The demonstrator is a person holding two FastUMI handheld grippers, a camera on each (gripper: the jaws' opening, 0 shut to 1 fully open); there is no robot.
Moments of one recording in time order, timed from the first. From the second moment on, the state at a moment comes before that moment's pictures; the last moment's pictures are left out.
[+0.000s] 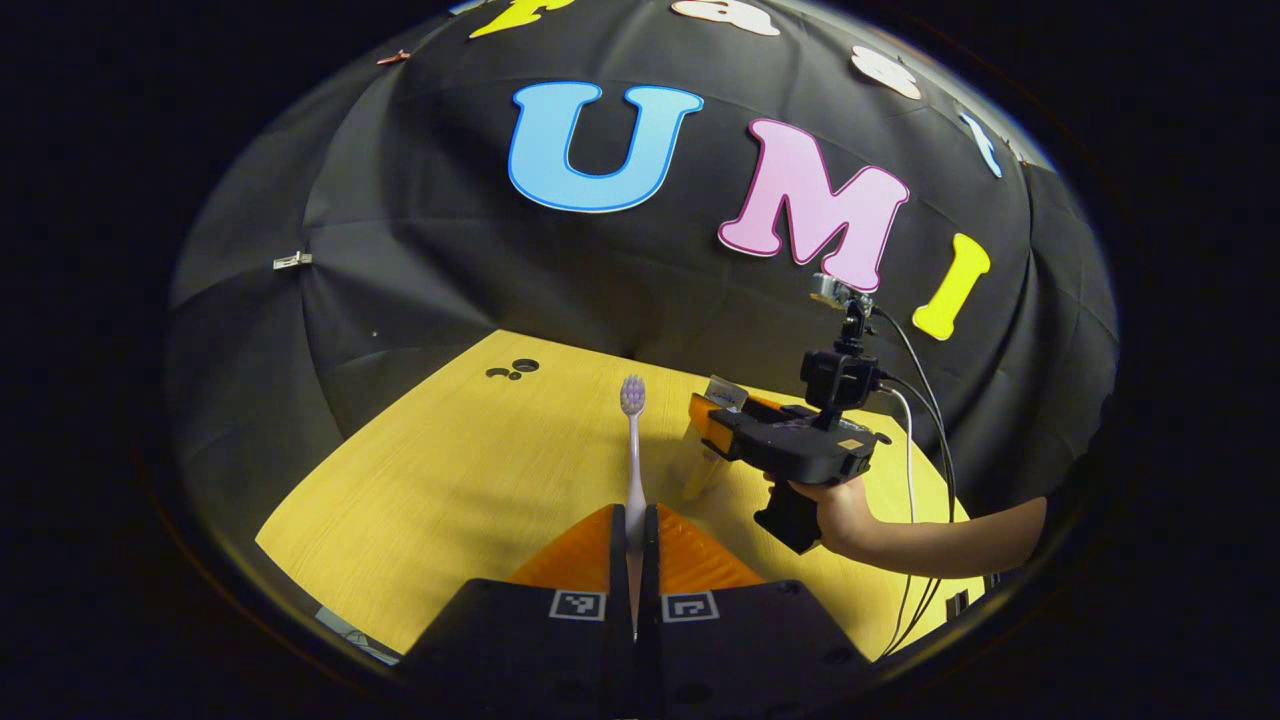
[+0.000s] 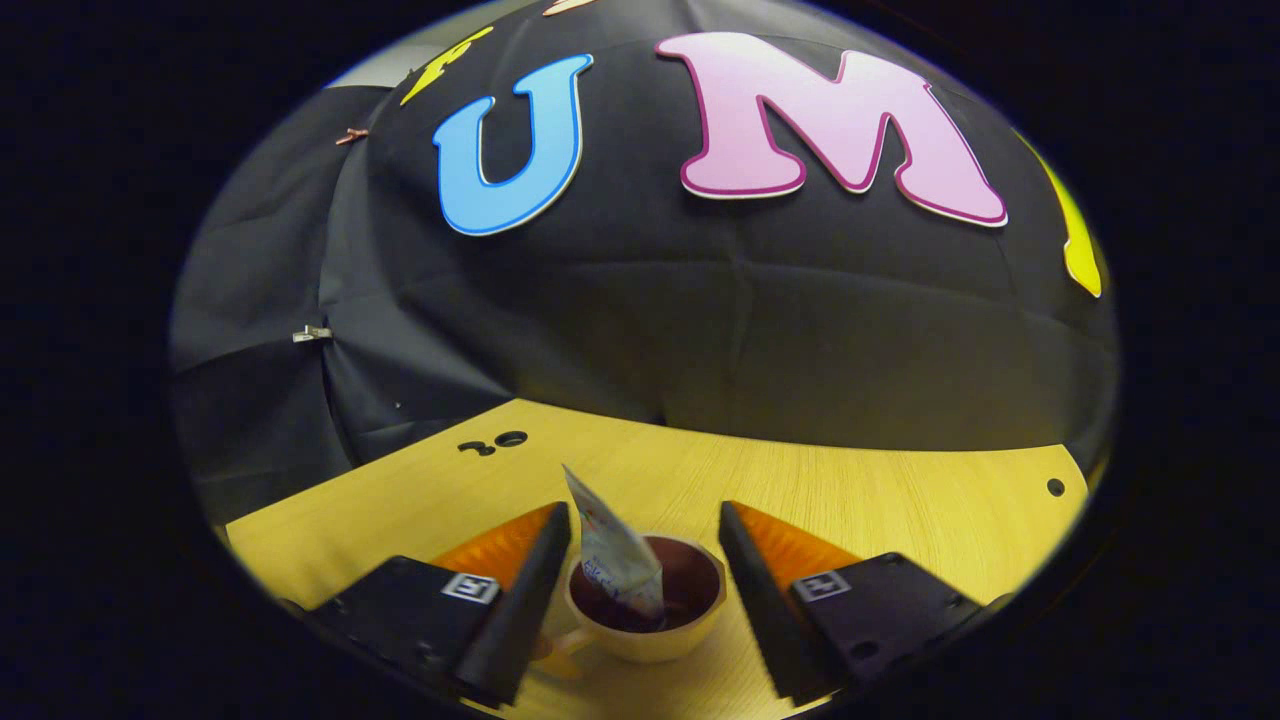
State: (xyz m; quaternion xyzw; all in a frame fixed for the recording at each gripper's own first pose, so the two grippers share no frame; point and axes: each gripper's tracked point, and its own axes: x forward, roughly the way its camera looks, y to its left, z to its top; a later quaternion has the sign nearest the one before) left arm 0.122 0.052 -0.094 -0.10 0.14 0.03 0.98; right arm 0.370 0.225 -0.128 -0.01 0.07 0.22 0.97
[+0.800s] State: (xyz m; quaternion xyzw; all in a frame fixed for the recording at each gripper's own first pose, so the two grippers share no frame) left arm 0.237 0.010 -0.026 -0.16 0.01 -0.03 0.99; right arm 0.292 0.098 -0.080 0.01 0.08 0.19 0.98
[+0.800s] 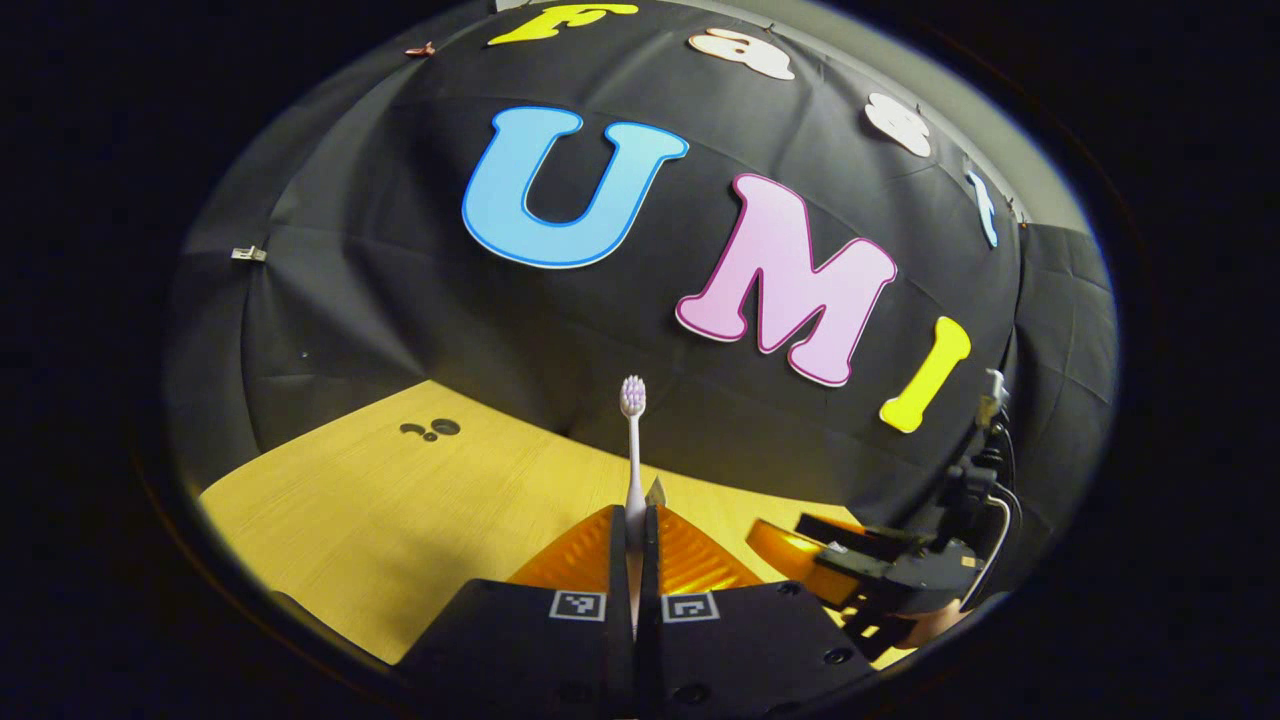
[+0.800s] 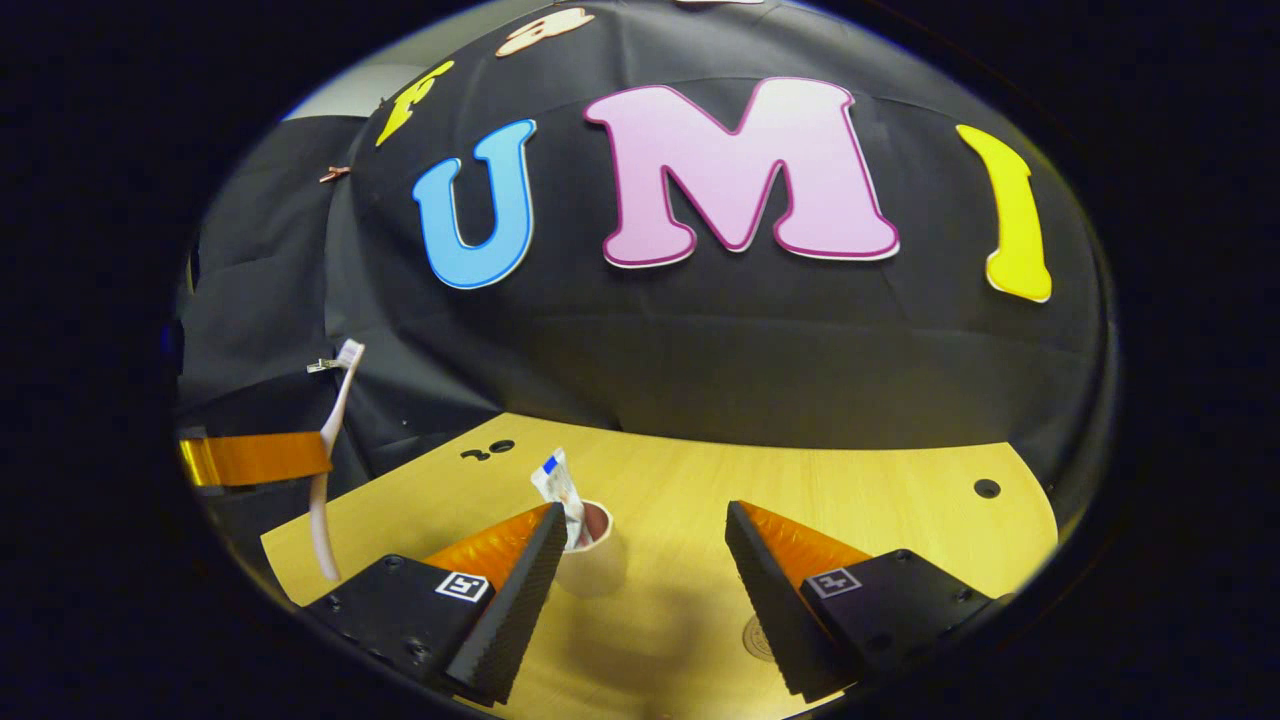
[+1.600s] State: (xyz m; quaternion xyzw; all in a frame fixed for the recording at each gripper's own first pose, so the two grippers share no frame) left arm 0.373 -0.010 -0.036 -0.12 -0.10 -0.07 0.98; right arm 0.253 0.006 -0.128 0.01 0.12 0.14 0.98
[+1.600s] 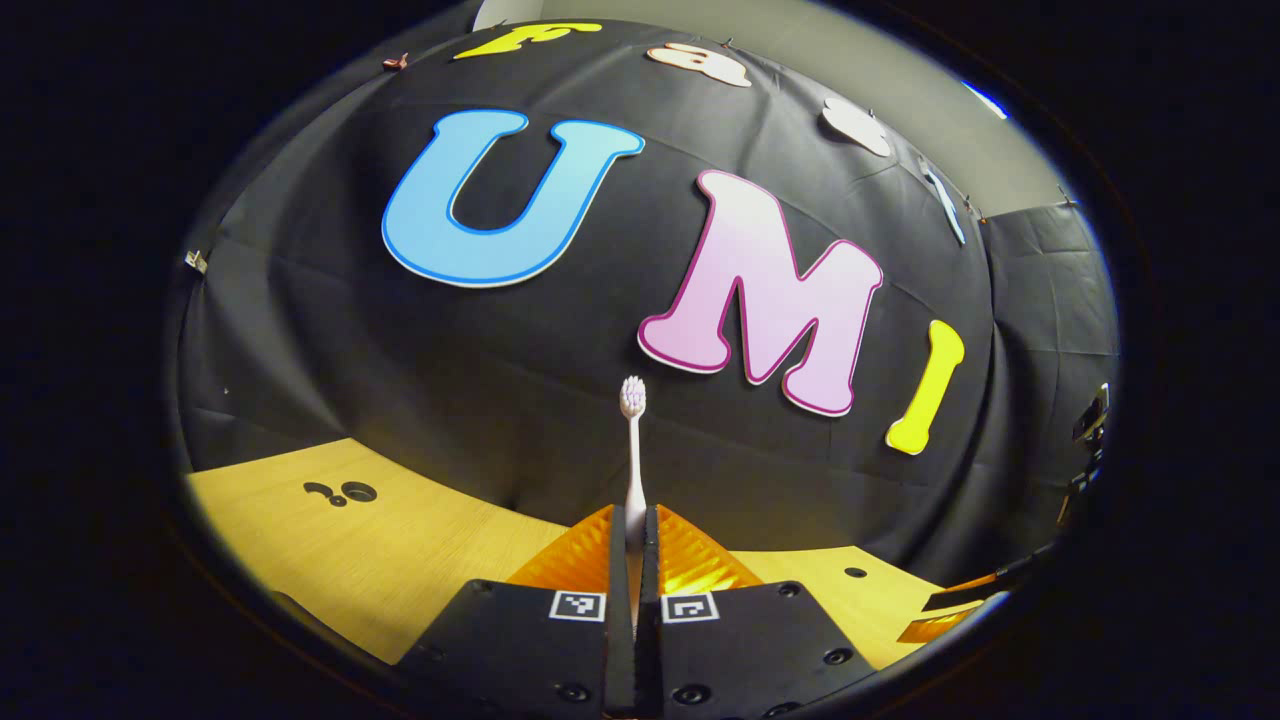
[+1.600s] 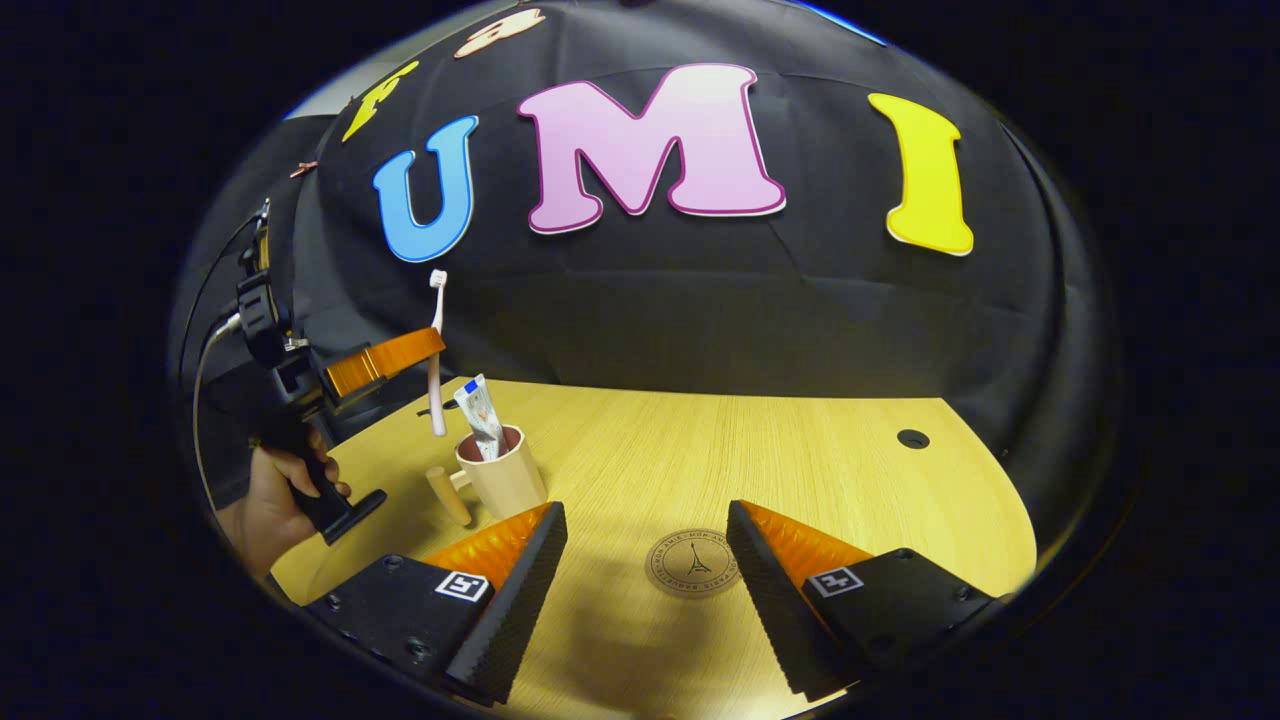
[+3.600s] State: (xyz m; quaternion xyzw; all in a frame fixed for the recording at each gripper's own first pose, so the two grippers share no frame) left arm 0.329 -0.008 -0.146 0.01 0.30 -0.09 0.95; right arm 0.233 -0.090 -0.140 0.07 0.15 0.07 0.98
